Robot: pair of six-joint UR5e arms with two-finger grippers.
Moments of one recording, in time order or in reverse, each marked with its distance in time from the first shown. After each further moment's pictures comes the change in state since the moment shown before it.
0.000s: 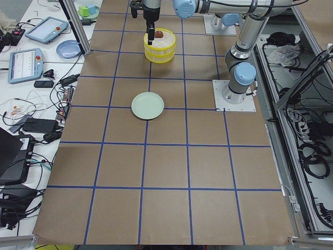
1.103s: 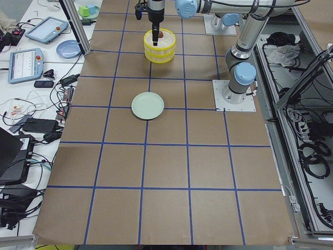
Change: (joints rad) left arm -0.006 0.003 -0.020 -0.089 -0.008 0.130; right arm 0.000 0.000 0.001 0.000 0.000 -0.002
